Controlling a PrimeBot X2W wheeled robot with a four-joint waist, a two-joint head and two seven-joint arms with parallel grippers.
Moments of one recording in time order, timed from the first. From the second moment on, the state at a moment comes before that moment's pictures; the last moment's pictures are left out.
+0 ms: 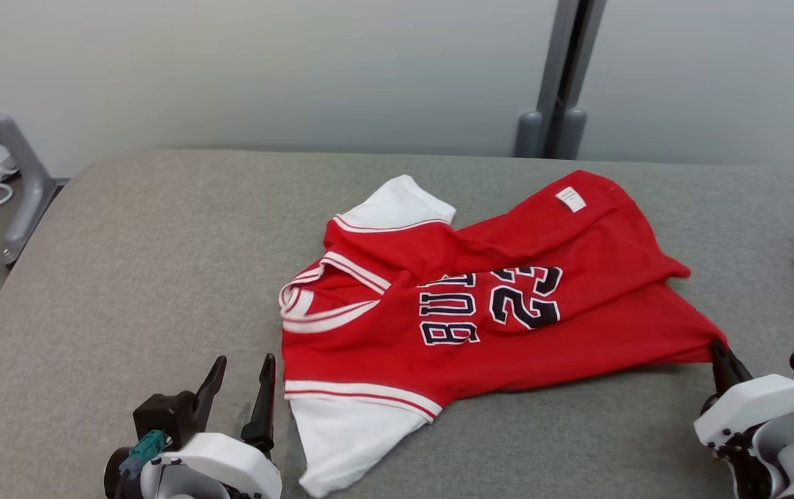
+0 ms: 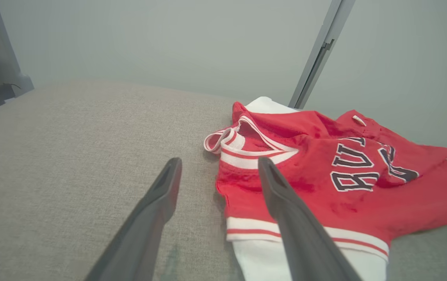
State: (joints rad) left arm -0.16 0.05 -0.19 0.53 -0.36 -0.03 -0.26; right arm -0.43 -0.21 0.21 0.99 0.73 0.13 -0.24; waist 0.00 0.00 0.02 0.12
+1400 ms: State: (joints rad) left arm -0.04 0.14 -0.52 0.58 -0.53 -0.13 -0.05; right arm -0.33 -0.16 0.06 0.90 0.53 0.13 -0.26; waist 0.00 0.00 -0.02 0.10
